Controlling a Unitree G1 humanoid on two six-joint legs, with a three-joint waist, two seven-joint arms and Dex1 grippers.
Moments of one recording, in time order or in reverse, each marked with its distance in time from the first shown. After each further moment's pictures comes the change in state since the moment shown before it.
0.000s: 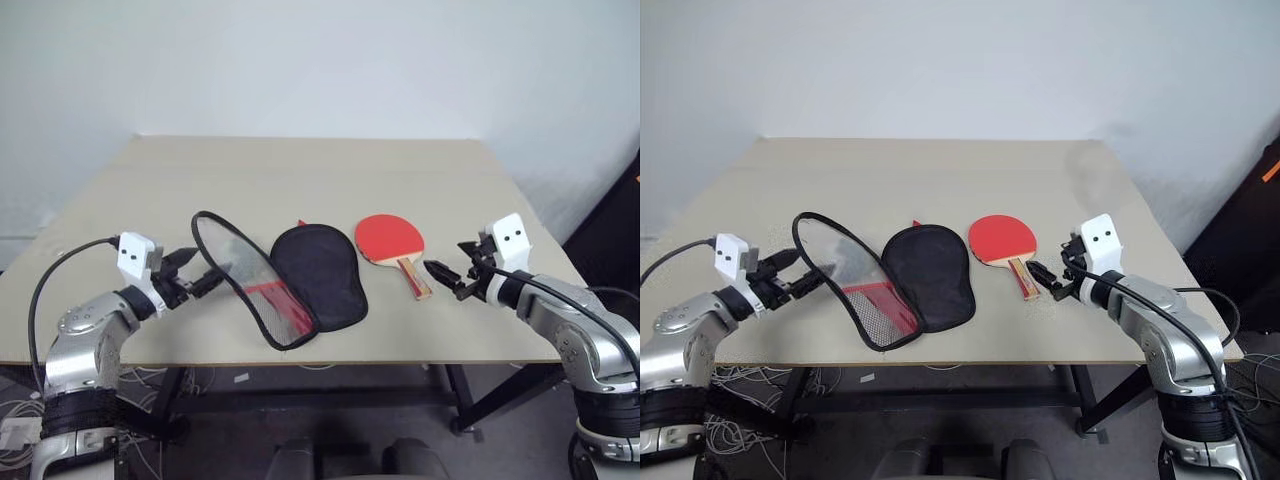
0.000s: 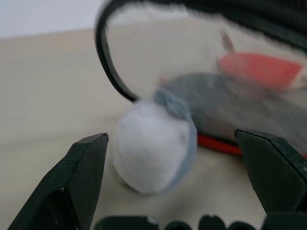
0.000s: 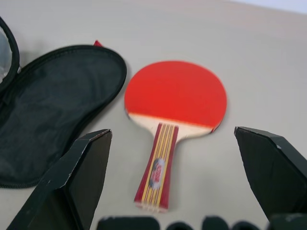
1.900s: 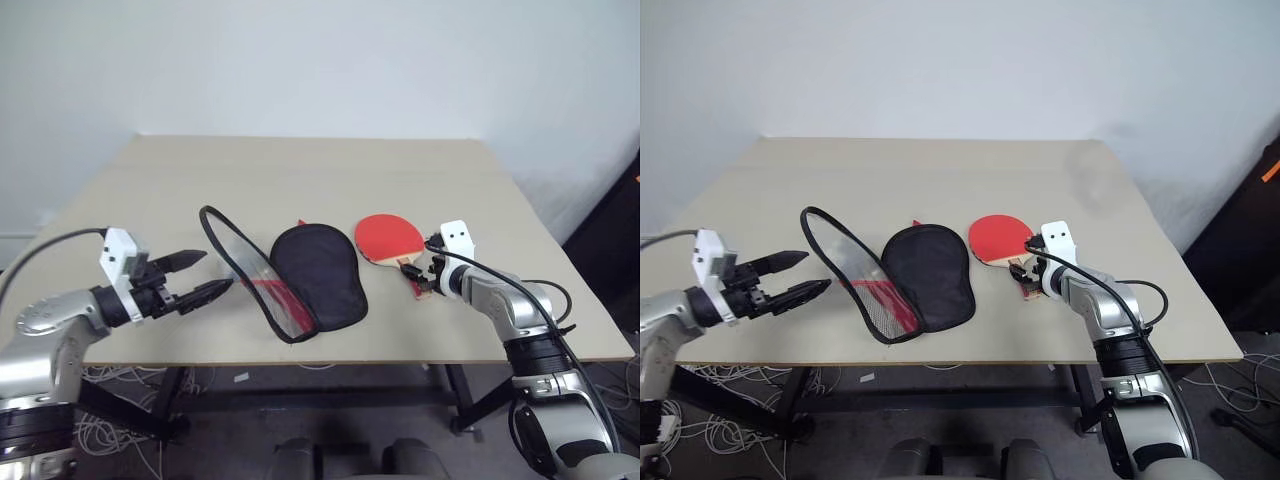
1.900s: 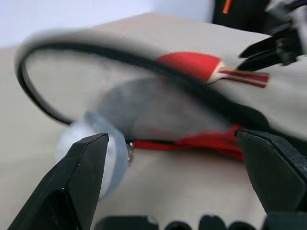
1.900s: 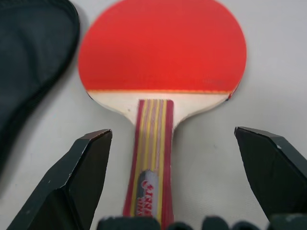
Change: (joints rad) left arm 0.098 0.218 0.080 -0.260 -0.165 0.116 -0.254; right arm -0.311 0.215 0.131 0.628 -0.190 -0.057 -0.099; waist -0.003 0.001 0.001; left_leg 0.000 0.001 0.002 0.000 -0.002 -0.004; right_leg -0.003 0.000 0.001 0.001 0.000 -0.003
